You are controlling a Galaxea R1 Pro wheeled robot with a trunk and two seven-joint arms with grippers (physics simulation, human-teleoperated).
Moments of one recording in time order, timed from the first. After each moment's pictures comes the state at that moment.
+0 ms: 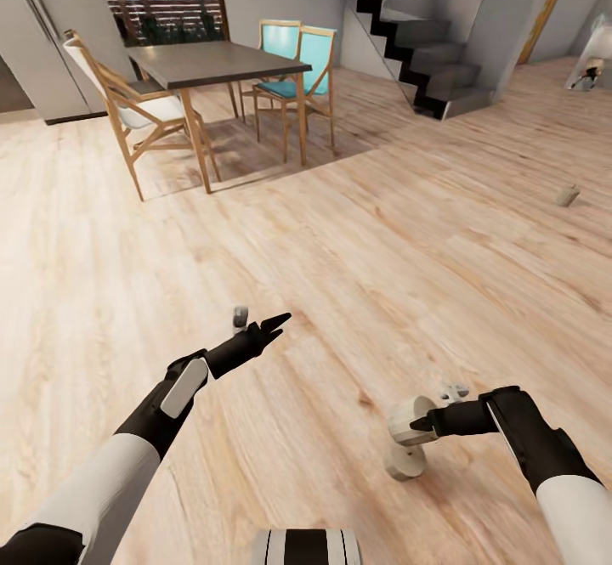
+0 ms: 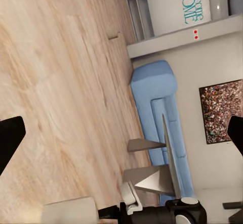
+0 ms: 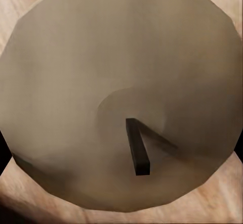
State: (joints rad) left arm -0.78 0.03 -0.18 -0.77 0.94 0.53 -0.69; right arm -0.64 -0.25 -0.11 -0.83 0.33 0.80 0.86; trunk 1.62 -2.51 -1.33
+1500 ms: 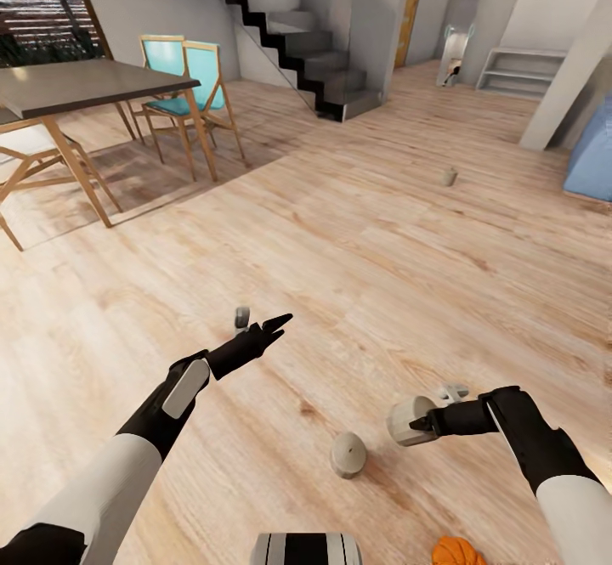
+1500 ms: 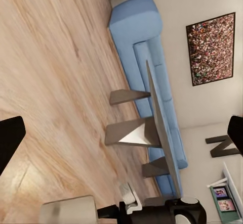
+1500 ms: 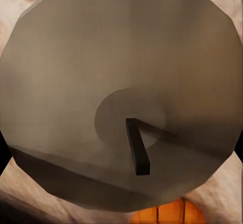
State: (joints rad) left arm -0.78 0.02 -0.18 -0.76 0.94 0.53 -0.69; right arm -0.64 -0.25 -0.11 -0.83 0.33 0.80 0.87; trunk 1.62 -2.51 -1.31
